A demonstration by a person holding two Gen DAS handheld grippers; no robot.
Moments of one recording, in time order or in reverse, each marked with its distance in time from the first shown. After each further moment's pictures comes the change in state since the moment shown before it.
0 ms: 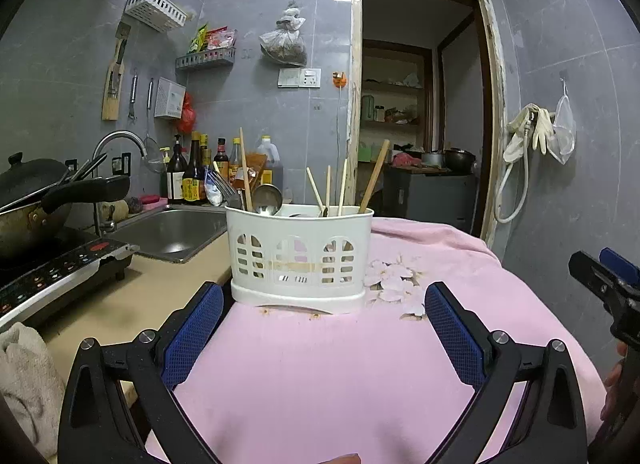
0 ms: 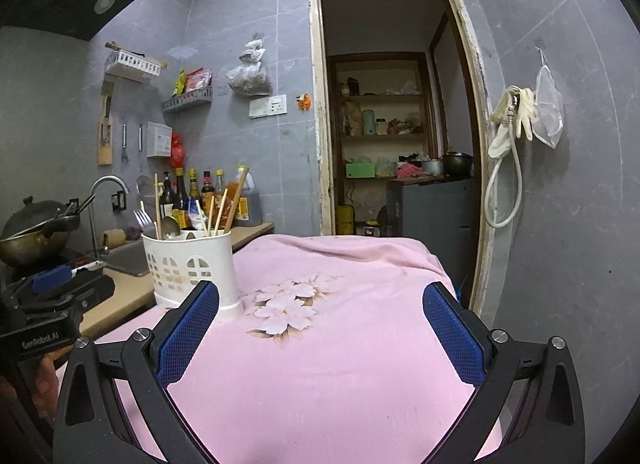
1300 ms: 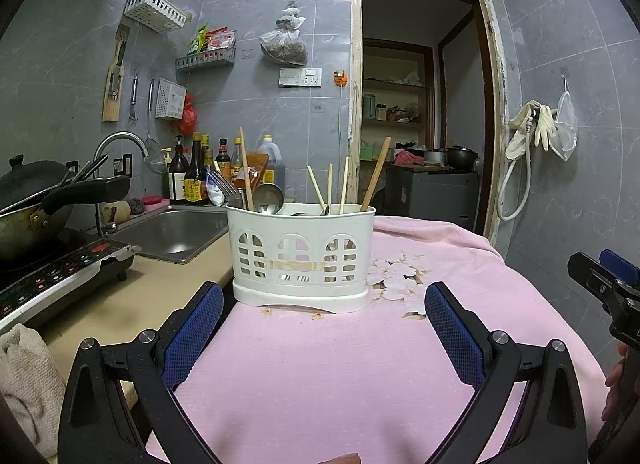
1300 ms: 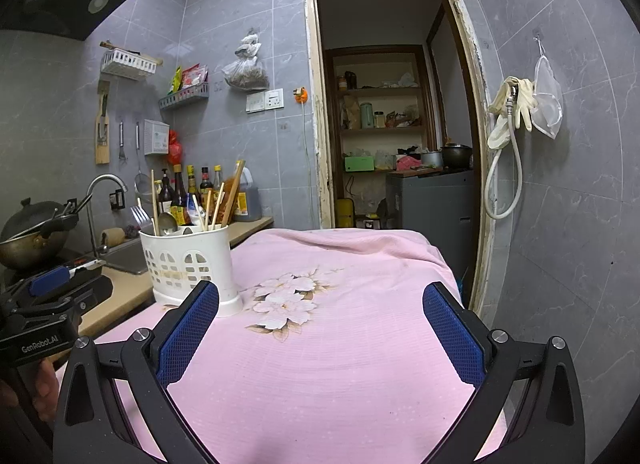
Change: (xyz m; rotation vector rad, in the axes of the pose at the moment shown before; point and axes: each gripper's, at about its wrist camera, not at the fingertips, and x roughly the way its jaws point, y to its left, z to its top) left arm 0.002 0.003 -0.001 0.006 0.001 0.006; right arm 0.003 -0.001 -0.005 0.009 0.016 -0.002
